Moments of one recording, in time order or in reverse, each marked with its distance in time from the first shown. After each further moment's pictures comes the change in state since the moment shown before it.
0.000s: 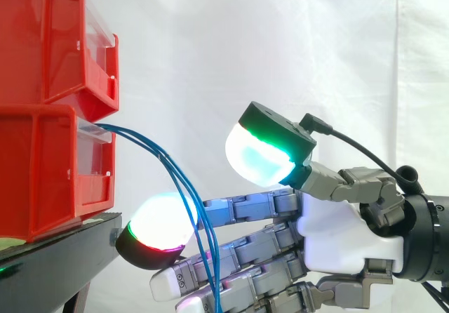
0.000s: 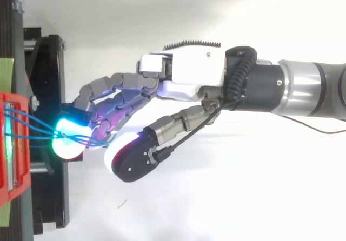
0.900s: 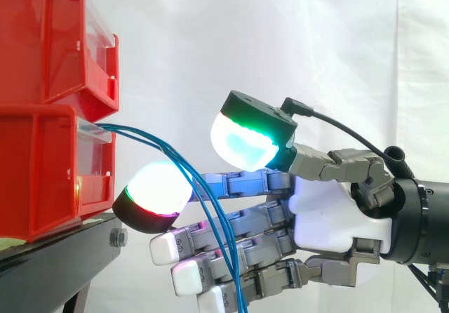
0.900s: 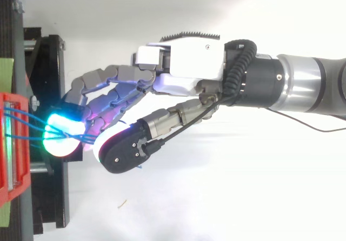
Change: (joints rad) arm -0.008 0.000 0.017 0.030 -0.005 -0.004
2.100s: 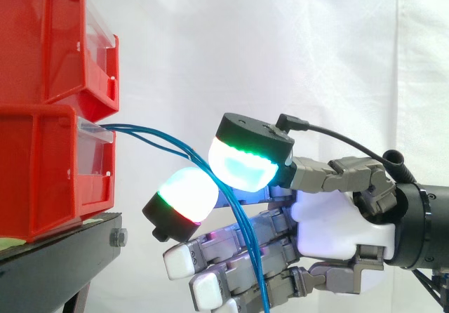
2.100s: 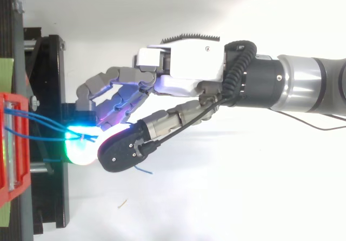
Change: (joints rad) arm 0.000 0.000 0.000 -0.027 -0.004 -0.003
